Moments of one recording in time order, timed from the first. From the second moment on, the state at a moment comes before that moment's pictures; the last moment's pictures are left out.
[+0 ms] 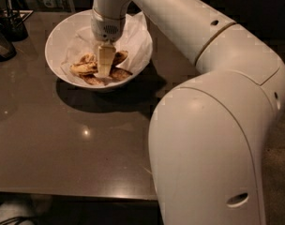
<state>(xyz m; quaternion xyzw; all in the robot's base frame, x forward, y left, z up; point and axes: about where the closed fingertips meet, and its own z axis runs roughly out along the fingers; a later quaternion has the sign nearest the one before) 0.652 0.110 0.885 -0.79 0.60 0.08 0.13</state>
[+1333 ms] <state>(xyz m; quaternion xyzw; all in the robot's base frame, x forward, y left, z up) 0.662 0.094 0.896 -0.79 0.60 0.04 0.14</state>
